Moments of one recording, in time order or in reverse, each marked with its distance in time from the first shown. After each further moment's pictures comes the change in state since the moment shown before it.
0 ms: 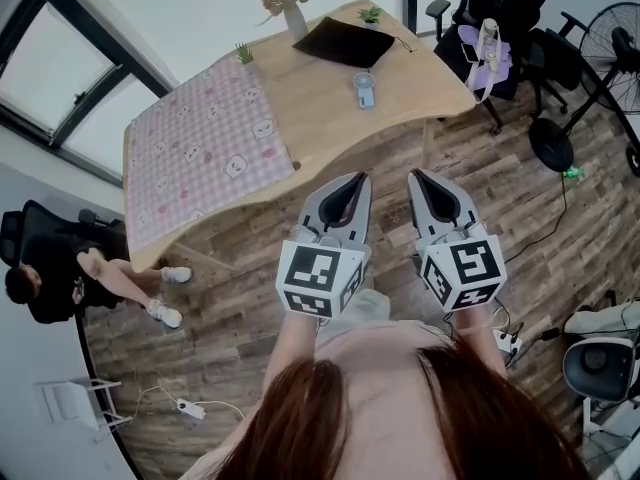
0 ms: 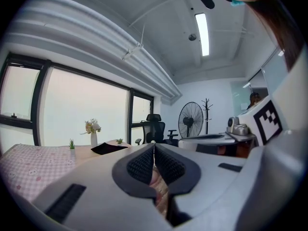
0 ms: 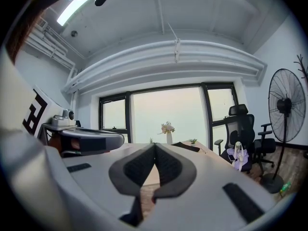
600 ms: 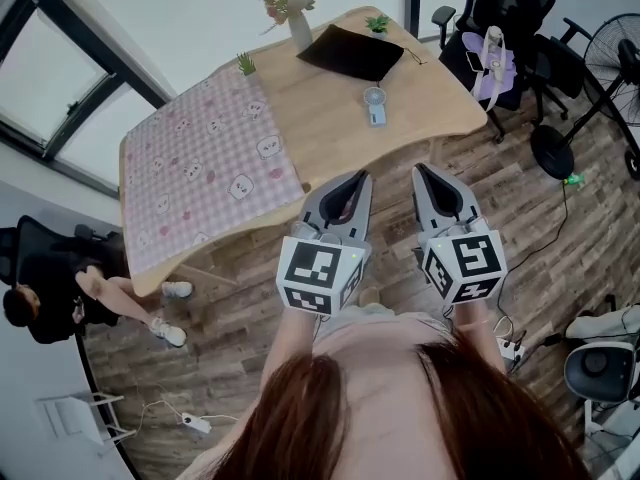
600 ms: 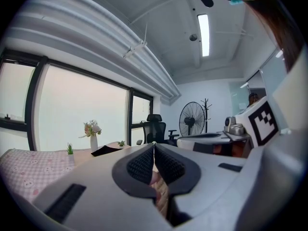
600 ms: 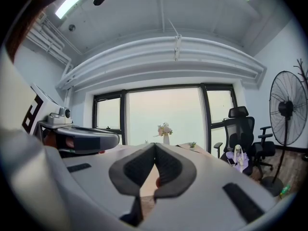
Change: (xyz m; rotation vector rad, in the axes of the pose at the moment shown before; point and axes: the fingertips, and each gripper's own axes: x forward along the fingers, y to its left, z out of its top) left arm 0.045 0.079 0.012 0.012 0.001 -0.035; right arm 0.092 -0.011 0.014 -0.014 -0.005 -0.046
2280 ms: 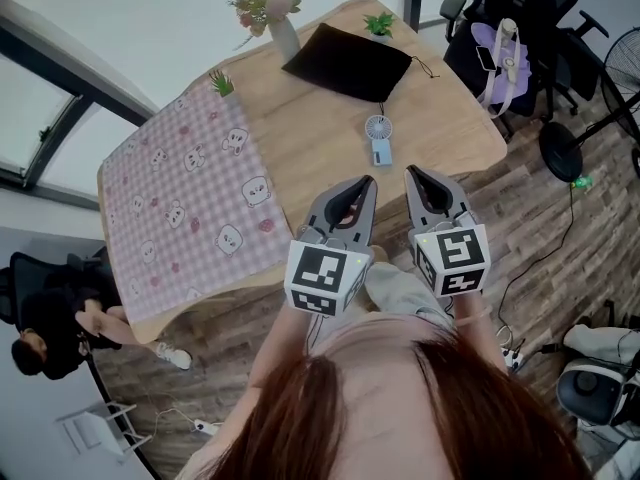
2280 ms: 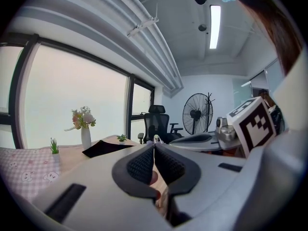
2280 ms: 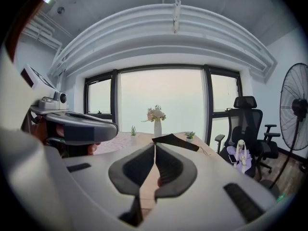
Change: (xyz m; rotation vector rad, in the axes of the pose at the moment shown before) left arm 0.182 0.111 -0.030 -0.027 0.094 -0.051; right arm 0.201 -0.097 -0.051 -0.042 0.178 -0.011
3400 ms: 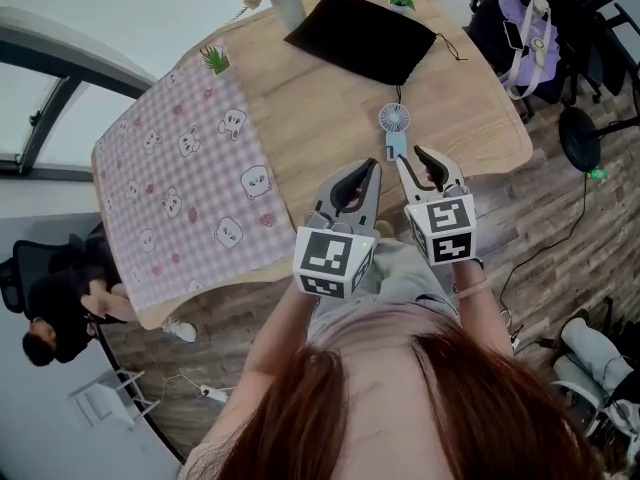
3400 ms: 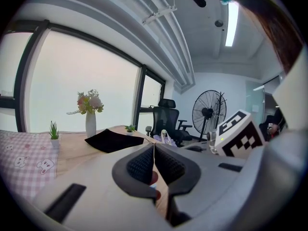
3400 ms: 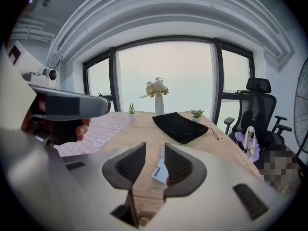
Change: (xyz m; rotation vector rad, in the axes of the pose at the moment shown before) left arm 0.071 0.063 -0.042 -0.109 0.064 0.070; right arm 0.115 -0.024 -0.076 -0.010 0.236 0.079
